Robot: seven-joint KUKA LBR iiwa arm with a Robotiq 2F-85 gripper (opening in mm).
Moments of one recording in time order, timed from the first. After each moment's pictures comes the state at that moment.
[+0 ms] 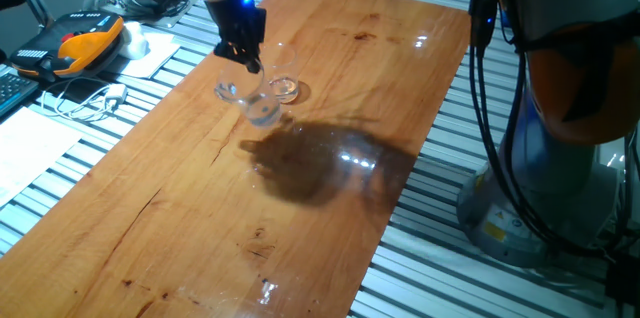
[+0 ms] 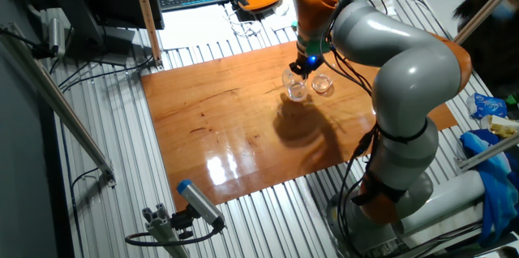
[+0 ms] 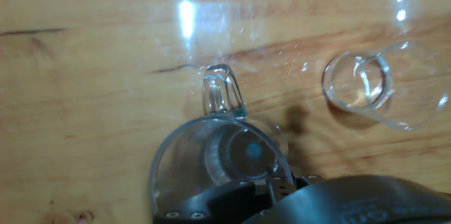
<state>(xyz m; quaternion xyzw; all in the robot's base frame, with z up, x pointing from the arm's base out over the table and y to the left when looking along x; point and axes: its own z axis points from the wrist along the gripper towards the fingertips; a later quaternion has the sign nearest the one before) 0.507 0.038 0.206 -0.02 -1.00 0.03 0.05</state>
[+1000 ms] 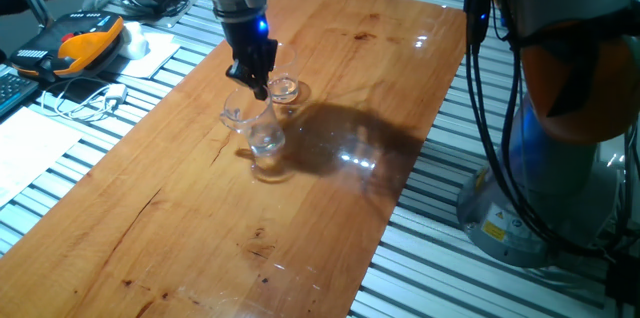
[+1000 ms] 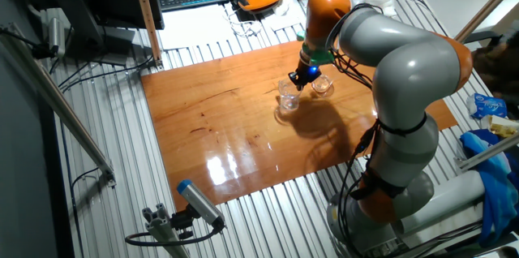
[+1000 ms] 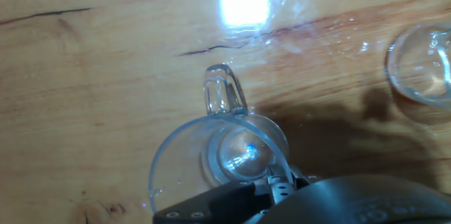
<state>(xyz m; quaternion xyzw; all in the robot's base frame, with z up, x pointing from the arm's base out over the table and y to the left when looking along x) 0.497 0.053 0.152 -0.02 -1.00 -0.05 0.06</state>
